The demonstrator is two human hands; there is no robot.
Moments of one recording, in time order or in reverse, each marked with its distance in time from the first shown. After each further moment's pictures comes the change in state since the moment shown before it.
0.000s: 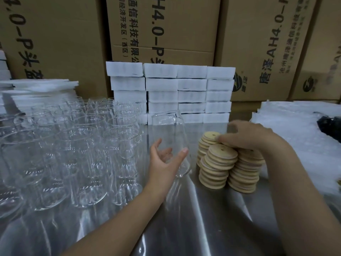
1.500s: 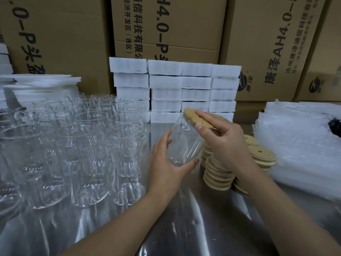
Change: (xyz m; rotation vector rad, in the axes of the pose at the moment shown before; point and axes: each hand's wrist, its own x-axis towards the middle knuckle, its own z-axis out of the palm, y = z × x) left_hand 0.009 -0.022 -0.009 0.347 0.032 0.339; right_hand -0.022 -0.043 0.059 0.964 0.371 -0.718
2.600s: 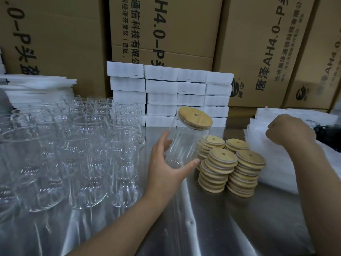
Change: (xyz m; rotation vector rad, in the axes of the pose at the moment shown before) left_hand -0.004 0.020 -0.003 -0.187 -0.017 -0.011; right_hand 0.048 0.015 -0.132 -1.275 0.034 0.820
